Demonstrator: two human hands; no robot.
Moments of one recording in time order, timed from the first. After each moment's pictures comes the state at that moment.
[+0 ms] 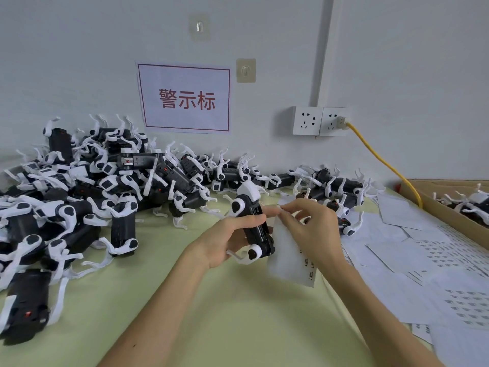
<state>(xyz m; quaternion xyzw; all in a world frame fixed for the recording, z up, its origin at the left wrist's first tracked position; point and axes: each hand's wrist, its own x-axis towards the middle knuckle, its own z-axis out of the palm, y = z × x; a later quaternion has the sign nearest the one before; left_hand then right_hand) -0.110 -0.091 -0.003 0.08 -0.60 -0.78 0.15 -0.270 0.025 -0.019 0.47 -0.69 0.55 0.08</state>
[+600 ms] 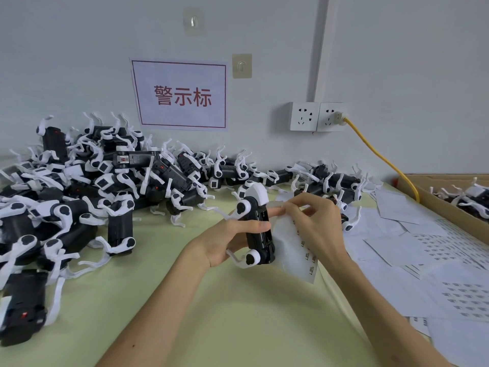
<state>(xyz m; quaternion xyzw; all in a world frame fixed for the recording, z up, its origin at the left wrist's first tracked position) -0.104 -0.079 0.005 0.08 -0.64 -0.75 0.10 -0.270 0.030 -0.013 0.43 -0.69 0.59 0.05</state>
